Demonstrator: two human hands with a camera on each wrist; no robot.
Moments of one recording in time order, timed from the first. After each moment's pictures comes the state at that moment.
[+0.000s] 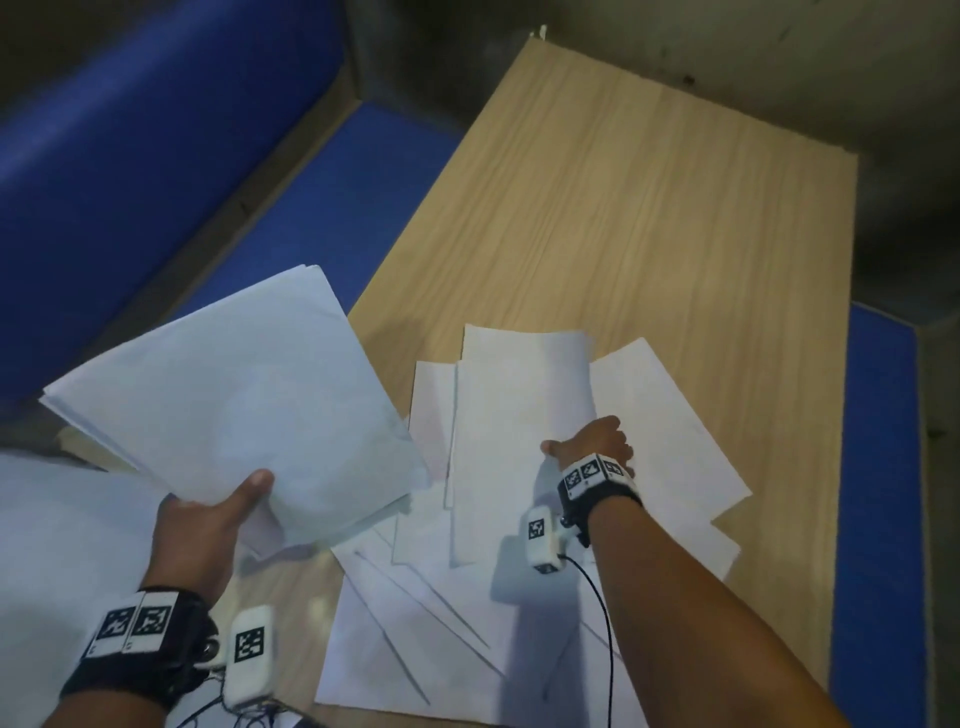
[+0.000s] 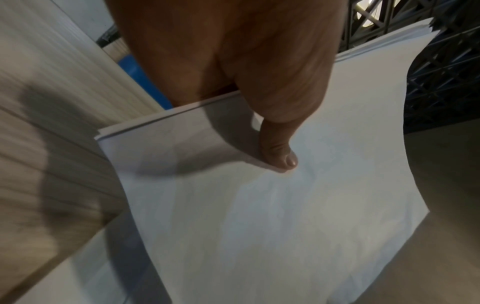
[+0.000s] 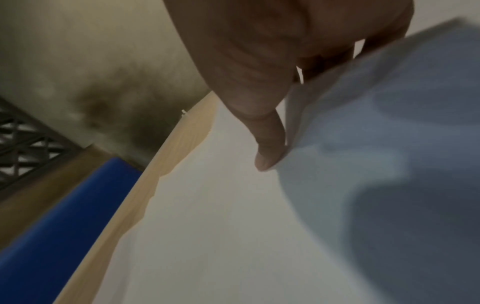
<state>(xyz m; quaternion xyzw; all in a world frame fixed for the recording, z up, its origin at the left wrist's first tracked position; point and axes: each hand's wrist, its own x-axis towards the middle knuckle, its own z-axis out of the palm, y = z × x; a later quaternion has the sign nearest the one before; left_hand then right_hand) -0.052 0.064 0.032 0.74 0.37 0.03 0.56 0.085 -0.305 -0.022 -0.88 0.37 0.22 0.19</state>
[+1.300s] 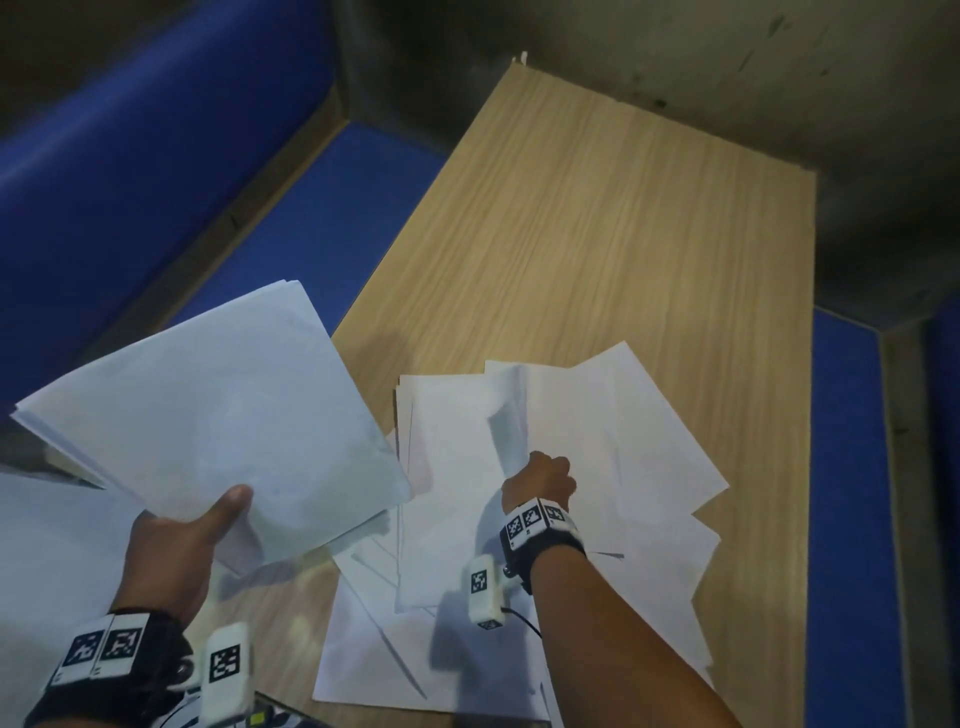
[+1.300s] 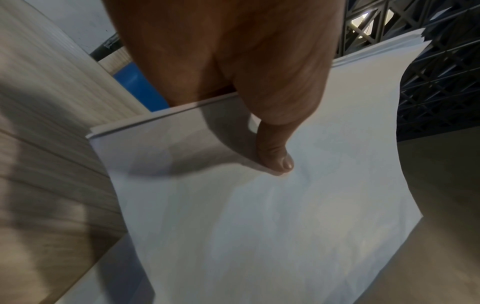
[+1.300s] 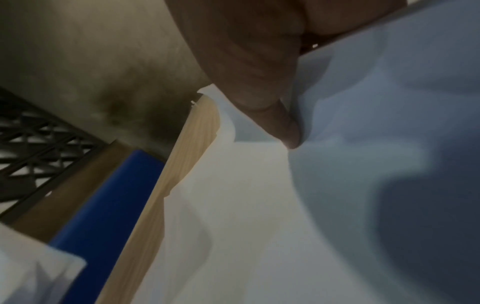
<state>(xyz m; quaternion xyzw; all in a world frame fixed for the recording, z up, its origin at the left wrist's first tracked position) -0.074 0.082 0.030 0.74 0.37 0.03 0.56 0.021 -0.254 -0.028 -0.90 0.29 0.21 0.24</state>
